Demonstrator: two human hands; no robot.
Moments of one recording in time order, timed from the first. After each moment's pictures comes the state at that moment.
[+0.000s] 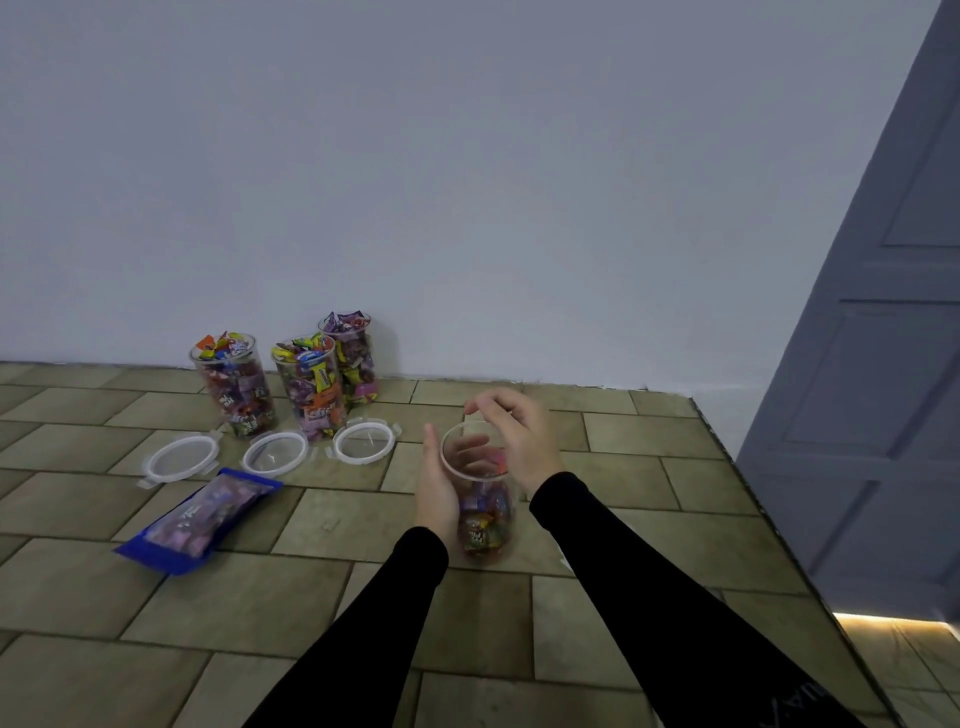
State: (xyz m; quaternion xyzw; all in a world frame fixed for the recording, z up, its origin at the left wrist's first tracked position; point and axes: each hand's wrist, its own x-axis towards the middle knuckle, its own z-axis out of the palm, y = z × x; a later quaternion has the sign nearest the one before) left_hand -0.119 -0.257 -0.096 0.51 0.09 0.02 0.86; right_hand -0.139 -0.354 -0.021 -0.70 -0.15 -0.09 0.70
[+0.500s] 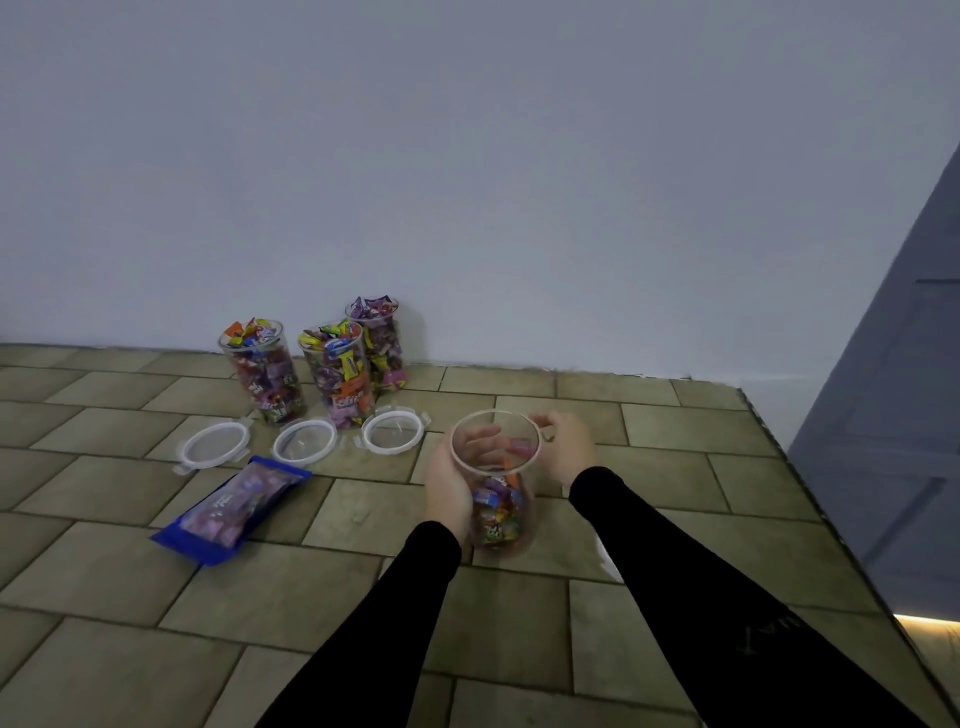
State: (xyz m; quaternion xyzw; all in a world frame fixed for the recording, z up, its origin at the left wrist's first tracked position) left_hand -0.107 -0.236 -0.096 0.50 0.10 0.03 0.86; right_hand -0.044 -0.371 -0.109 -0.89 -0.01 -0.05 0.46
